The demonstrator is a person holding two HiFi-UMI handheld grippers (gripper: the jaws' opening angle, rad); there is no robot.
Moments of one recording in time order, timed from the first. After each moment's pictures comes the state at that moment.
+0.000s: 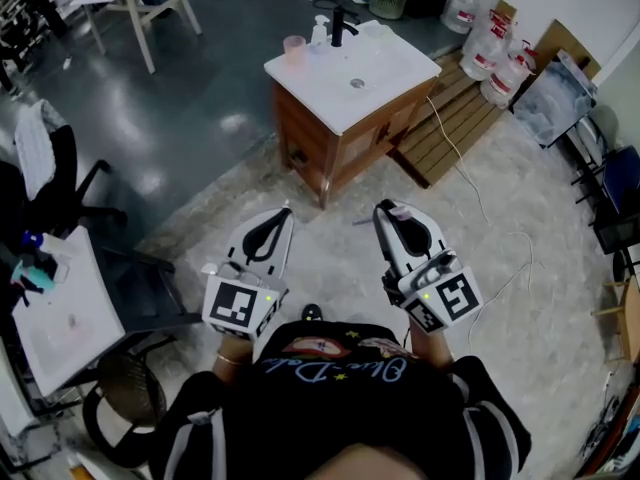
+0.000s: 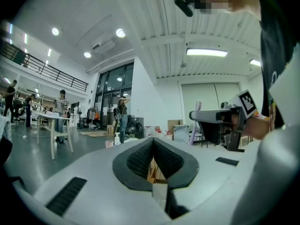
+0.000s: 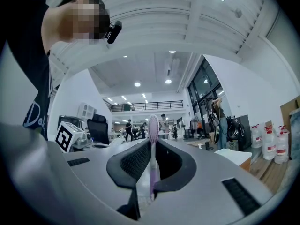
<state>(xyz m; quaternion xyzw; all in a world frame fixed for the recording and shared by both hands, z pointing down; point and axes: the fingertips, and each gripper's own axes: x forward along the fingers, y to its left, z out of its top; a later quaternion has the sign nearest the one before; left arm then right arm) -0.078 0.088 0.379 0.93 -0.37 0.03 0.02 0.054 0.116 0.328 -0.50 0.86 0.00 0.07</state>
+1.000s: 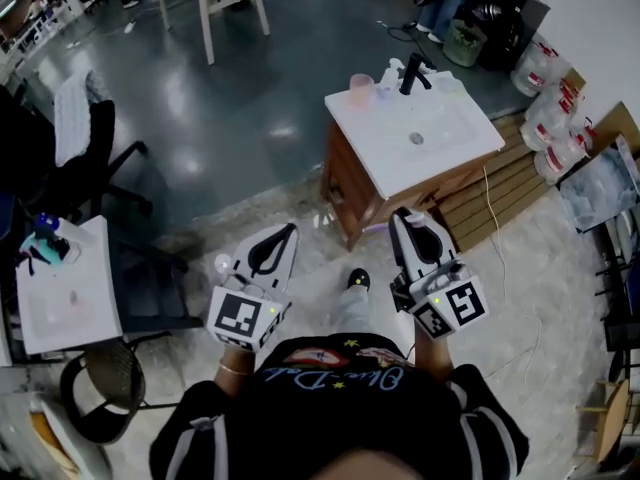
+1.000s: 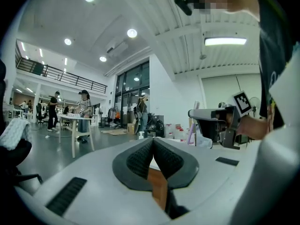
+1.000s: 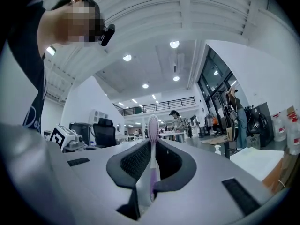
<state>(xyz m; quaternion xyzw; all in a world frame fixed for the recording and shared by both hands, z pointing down) -0.117 -0.034 0.393 0.87 -0.49 0.04 0.03 0.040 -0.056 0.337 -0.42 0.90 -0.03 0.09</state>
